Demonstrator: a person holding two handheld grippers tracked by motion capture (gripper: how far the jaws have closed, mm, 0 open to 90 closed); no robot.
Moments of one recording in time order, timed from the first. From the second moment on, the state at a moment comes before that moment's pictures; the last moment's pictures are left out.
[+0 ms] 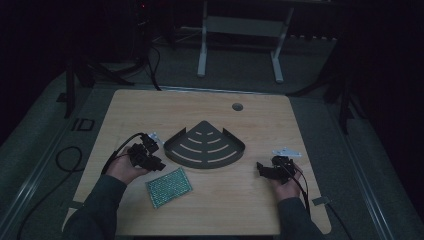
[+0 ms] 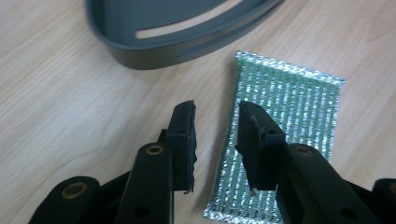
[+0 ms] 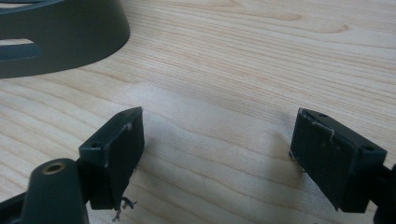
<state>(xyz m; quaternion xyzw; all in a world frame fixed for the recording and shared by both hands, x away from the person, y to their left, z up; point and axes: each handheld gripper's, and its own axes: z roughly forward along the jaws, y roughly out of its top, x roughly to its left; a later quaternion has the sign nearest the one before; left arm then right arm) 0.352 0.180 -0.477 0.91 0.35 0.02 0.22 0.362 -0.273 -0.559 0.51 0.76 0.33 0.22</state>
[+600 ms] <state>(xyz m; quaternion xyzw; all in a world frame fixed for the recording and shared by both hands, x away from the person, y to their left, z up) 0.357 0.170 -0.491 0.93 0.32 -0.03 0.16 0.362 -0.273 -0.559 0.51 0.76 0.33 0.22</state>
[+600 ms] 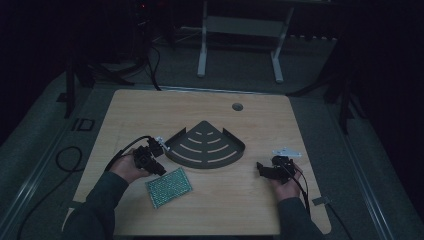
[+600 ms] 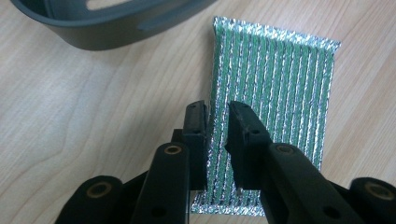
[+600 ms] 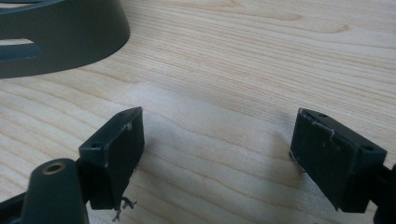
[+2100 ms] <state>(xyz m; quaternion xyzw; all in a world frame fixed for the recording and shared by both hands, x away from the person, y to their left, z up) 0.372 0.160 -0.508 0.92 0.35 -0.09 0.14 0.362 -0.273 -0.559 0.51 0.76 0.33 0.22</state>
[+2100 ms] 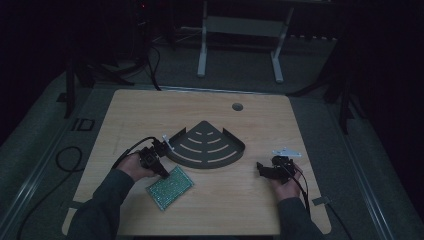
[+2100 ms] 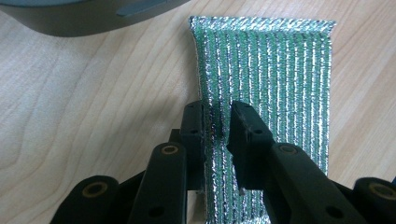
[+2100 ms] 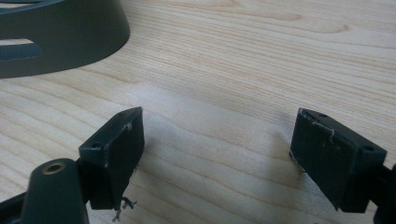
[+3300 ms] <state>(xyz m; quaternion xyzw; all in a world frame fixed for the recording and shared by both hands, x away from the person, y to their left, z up) 0.381 0.159 -0.510 0.91 0.37 -0.14 0.12 0.362 -0.273 -0.559 0.51 0.76 0.33 0.22</state>
